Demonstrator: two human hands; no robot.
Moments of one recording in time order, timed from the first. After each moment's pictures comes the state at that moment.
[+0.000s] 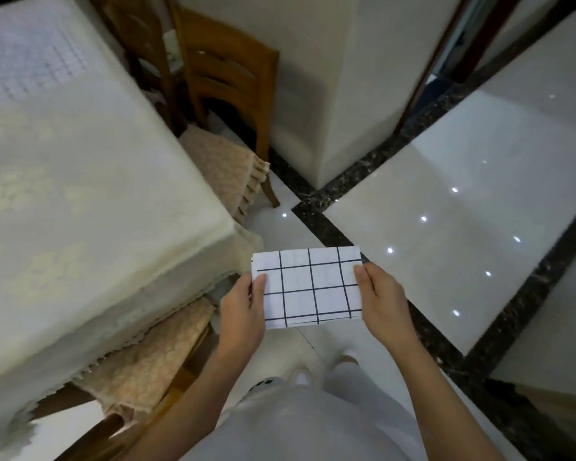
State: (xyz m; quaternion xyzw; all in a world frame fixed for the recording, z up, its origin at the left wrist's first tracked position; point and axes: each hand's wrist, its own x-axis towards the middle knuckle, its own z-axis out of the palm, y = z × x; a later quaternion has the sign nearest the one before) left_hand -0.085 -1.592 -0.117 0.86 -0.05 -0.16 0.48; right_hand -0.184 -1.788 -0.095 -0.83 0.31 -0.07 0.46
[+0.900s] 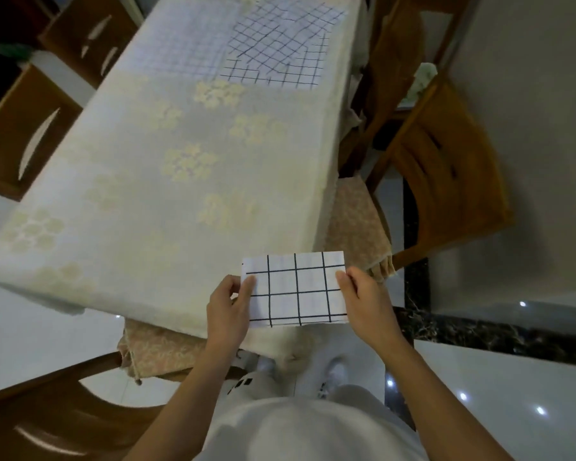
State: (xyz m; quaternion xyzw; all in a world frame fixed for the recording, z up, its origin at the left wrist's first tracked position) left_hand 0.182 -1.598 -0.107 0.78 0.36 0.06 0.51; right_hand 0.266 -1.809 -0.110 -0.87 -0.08 0.19 0.45
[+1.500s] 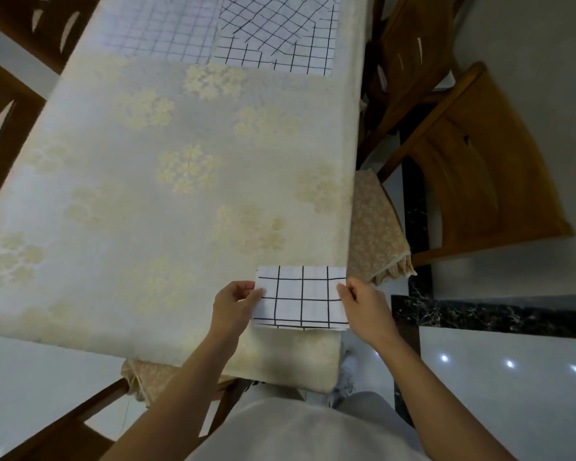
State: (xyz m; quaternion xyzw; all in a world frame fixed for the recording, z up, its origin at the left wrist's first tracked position) left_hand 0.237 -1.476 -0.176 0.67 0.43 -0.11 0.60; right_hand 0.302 -1.710 -0.164 -0.89 0.01 0.26 0.36
